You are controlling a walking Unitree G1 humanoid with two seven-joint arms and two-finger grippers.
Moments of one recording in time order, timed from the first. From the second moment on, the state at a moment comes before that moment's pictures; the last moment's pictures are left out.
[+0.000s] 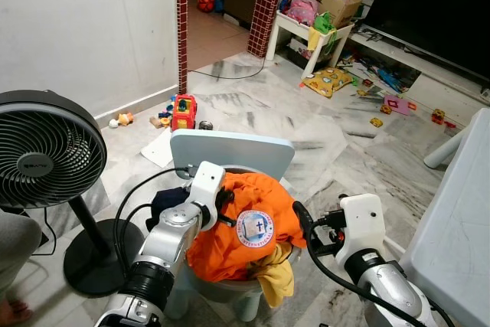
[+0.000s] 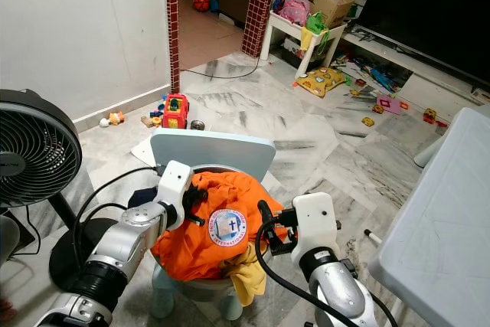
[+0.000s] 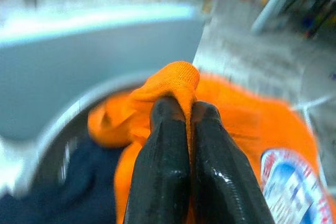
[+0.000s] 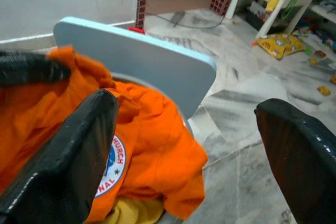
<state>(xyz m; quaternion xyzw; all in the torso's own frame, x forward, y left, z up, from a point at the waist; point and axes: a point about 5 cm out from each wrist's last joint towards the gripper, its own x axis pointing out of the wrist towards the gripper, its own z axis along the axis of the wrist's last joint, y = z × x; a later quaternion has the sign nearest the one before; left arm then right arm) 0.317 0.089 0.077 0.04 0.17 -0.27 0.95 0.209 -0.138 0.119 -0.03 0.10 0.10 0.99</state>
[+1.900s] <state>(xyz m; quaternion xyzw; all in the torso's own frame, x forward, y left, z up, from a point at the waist) 0.295 0.125 0.102 0.23 0.02 -0.32 0.92 0.223 -0.139 0.115 -0.03 0.09 0.10 0.99</state>
